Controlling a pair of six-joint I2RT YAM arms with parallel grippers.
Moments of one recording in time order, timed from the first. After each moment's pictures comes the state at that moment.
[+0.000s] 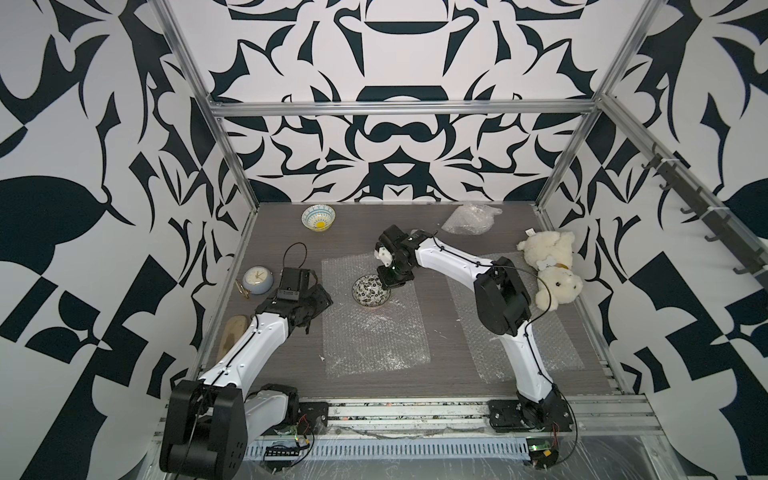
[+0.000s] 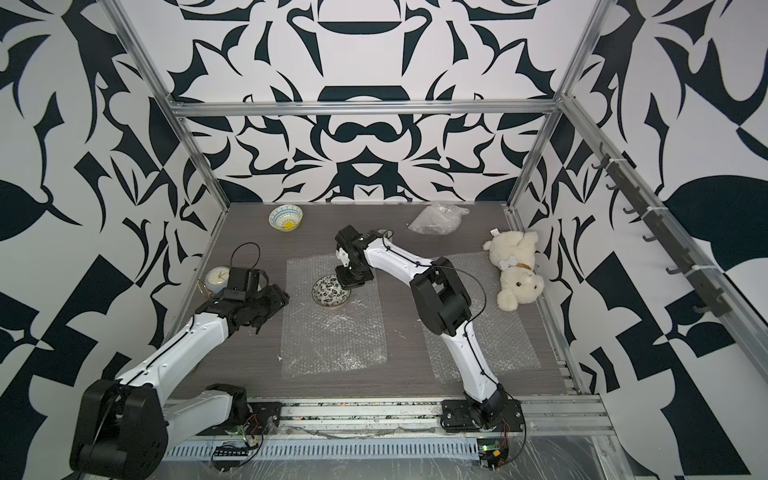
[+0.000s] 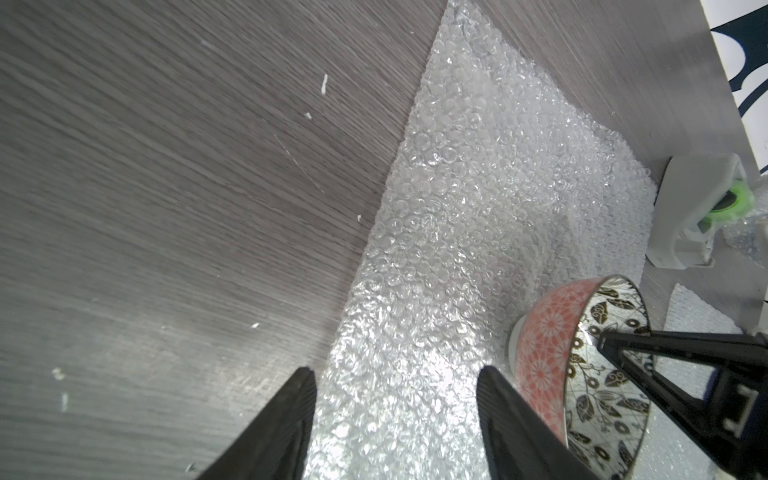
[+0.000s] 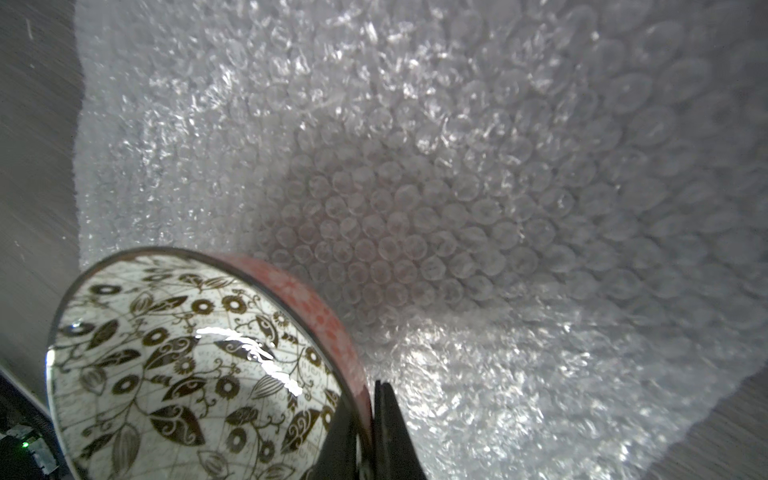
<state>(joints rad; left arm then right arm) -0.18 1.14 0.61 -0.44 0.10 -0.78 0.72 2.24 1.87 -0.90 -0.27 0.32</state>
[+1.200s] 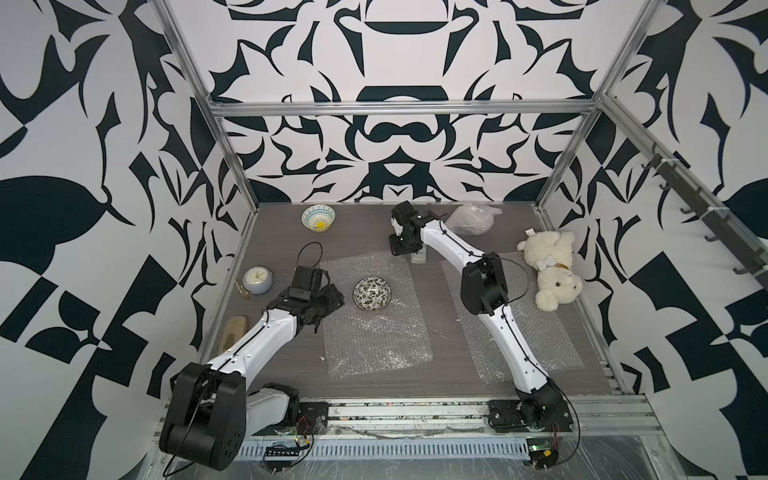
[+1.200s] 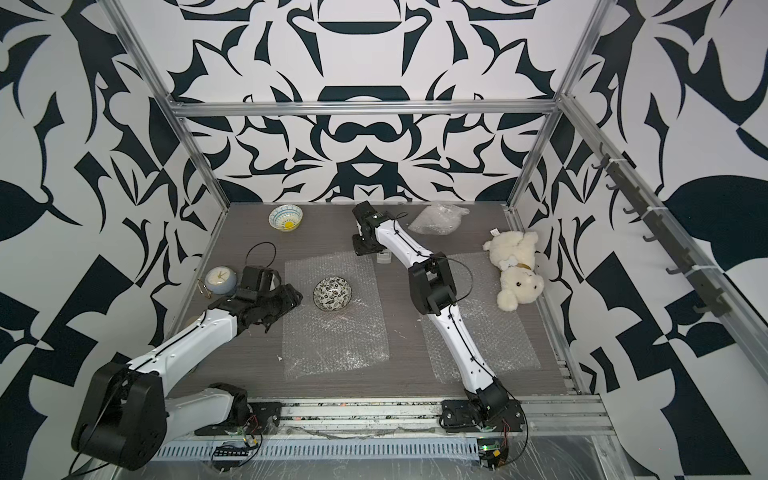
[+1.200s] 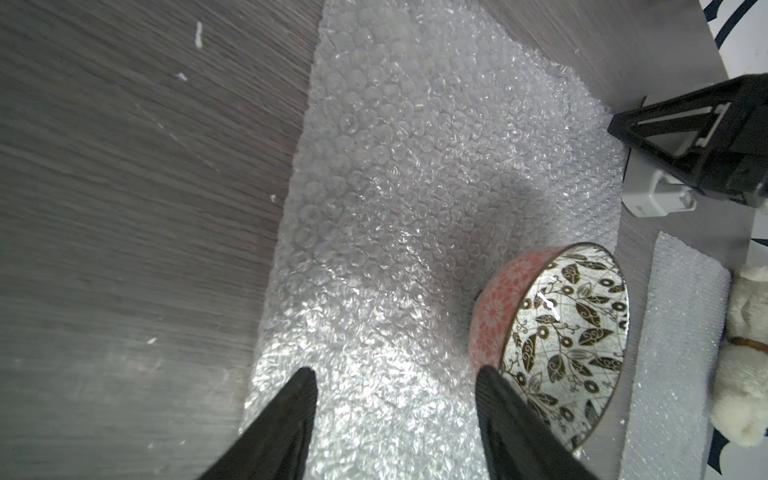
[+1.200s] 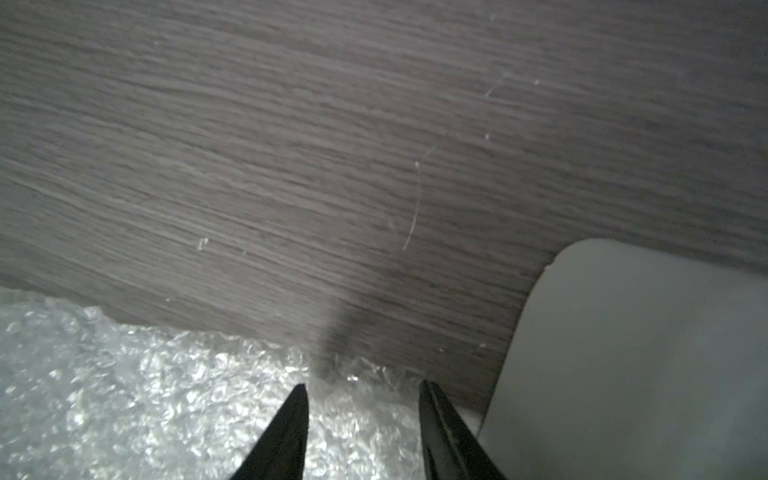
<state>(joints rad) -0.29 1.20 0.62 -0.36 0.13 -0.77 0.55 2.62 2.44 -0.97 -0.05 0.28</state>
